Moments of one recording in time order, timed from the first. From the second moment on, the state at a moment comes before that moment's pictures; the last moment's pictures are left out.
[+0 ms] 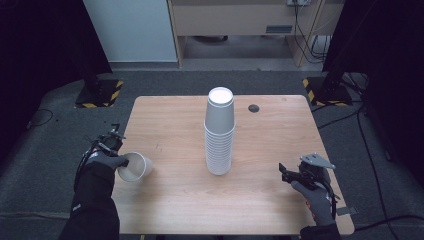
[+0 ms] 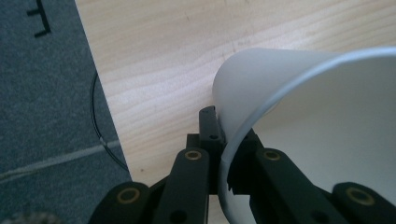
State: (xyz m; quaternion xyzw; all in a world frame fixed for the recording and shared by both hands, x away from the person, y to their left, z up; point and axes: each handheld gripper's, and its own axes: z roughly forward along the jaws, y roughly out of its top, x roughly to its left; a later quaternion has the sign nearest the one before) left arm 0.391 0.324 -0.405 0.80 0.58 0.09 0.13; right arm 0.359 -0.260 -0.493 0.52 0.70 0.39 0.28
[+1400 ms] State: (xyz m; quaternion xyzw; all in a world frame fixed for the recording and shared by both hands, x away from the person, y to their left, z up) left arm 0.373 0.317 -0.418 0.78 0.57 0.14 0.22; right arm 0.359 -0.262 -0.493 0.53 0.70 0.40 0.28
